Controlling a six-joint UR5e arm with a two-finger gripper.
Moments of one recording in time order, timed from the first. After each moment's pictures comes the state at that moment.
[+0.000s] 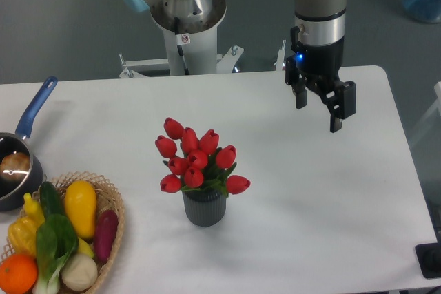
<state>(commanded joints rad) 2.70 -1.68 -1.67 -0.97 1.43 1.67</state>
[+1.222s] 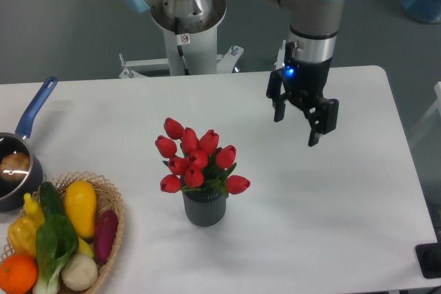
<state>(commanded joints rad) 2.70 -1.71 -1.77 -0.97 1.18 1.55</state>
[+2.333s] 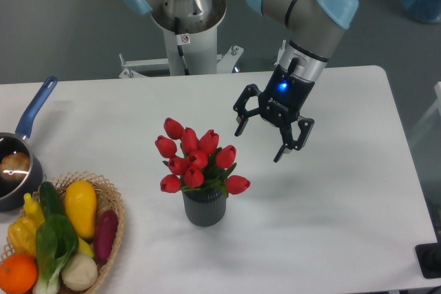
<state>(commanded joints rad) 2.77 -1.74 -1.83 -0.99 0.75 1.32</state>
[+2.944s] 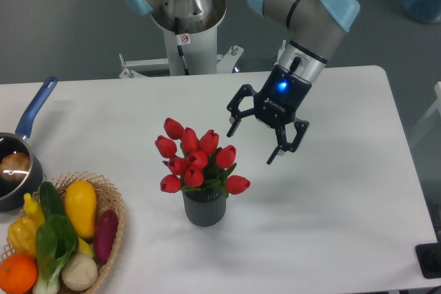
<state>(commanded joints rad) 2.76 -1.76 -1.84 -0.99 0.73 1.33</state>
